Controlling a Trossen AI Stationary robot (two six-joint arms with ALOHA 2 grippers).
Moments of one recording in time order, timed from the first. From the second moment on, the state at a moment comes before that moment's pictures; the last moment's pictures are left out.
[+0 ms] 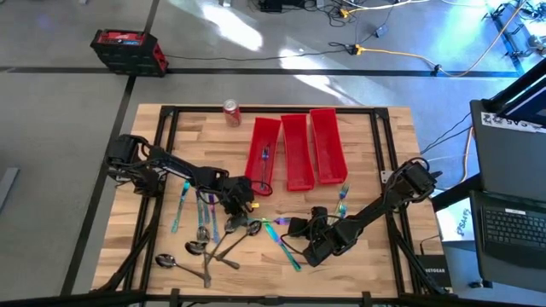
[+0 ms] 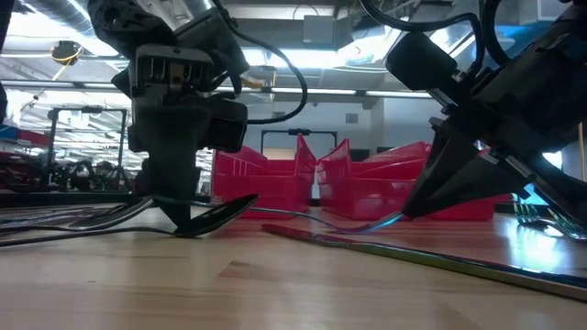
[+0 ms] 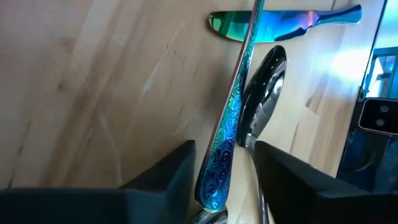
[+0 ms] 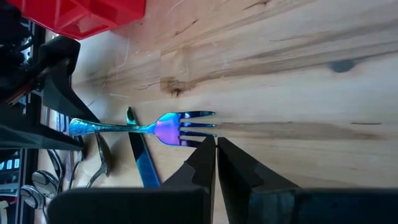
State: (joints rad) left arm -0.09 1.70 0.76 -0.03 0.44 -0.70; right arm 0.62 1.92 0.99 -0.25 0.70 2.20
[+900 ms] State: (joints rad) left arm -0.09 1.70 0.76 -0.01 0.44 -0.67; right arm 0.62 1.92 0.99 -0.24 0.71 2.19
